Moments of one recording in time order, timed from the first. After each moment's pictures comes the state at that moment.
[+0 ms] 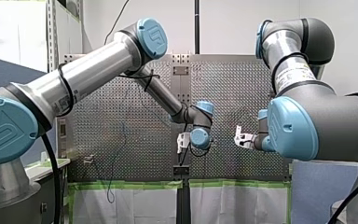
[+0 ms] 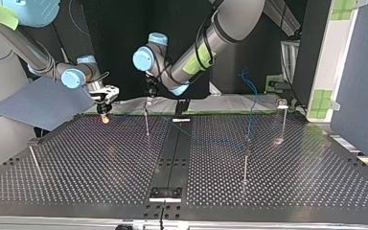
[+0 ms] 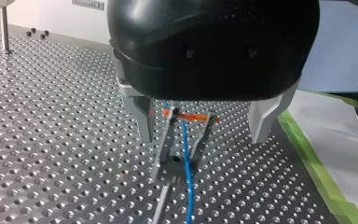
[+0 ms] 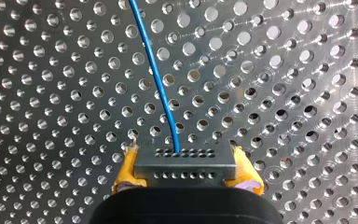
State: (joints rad) left arm -0.79 -2.52 -1.25 -2.76 -2.08 -1.67; right arm 1.71 -0.69 1.55 -0.73 1.17 1.73
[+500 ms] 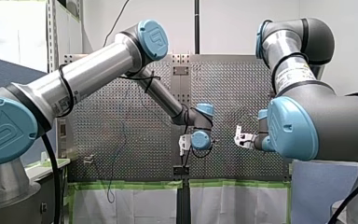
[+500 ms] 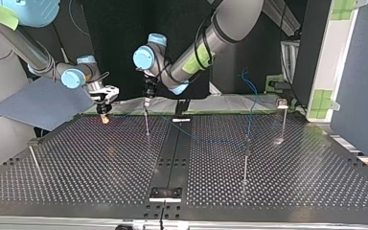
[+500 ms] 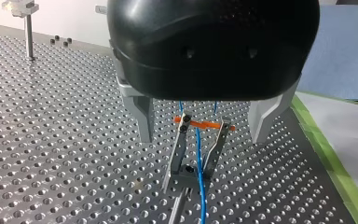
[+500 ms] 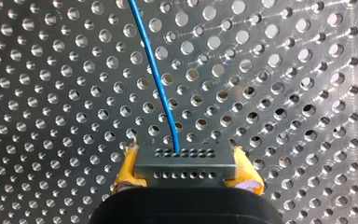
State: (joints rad) left arm -0.79 -2.53 -1.25 -2.70 -2.07 -1.70; right arm 1.71 -0.69 1.54 -0.73 1.17 1.73
